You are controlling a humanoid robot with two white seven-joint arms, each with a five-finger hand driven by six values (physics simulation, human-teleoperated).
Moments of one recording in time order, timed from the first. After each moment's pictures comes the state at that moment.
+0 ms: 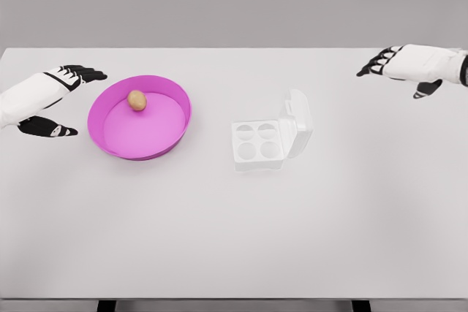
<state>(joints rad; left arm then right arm) -0.29 0.85 -0.24 -1.43 -0.28 -0.61 -0.29 -1.22 -0.86 1.42 -0.95 0.45 -0.61 0.15</state>
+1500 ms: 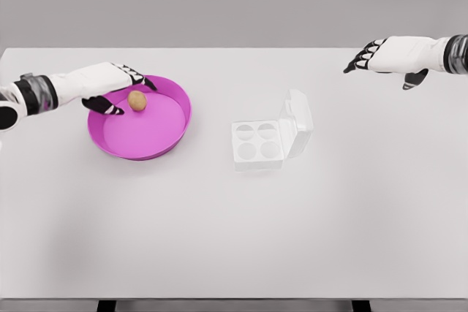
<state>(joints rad) -0.72 0.60 -0.54 -1.08 -0.53 -0.61 -0.50 -1.30 -0.81 1.47 -0.97 0.45 -0.61 0.23</state>
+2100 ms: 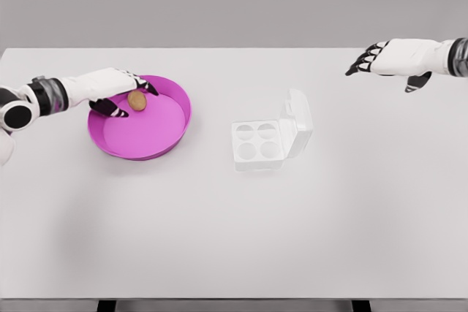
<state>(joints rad) -0.75 0.53 -0.54 -0.95 -0.58 -0.61 -0.50 -1.29 -0.84 1.47 -1.01 0.45 -0.61 0.23</state>
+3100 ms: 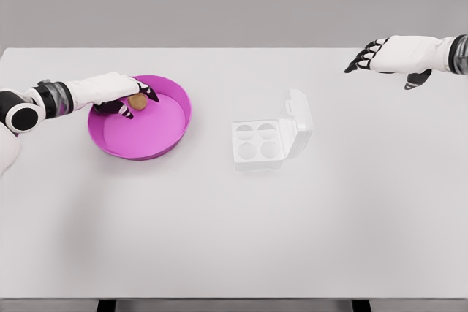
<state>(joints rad) -0.75 0.51 -0.54 -0.91 -0.60 -0.61 -0.49 -1.30 -0.84 1.46 -1.02 0.45 -0.61 0.23</state>
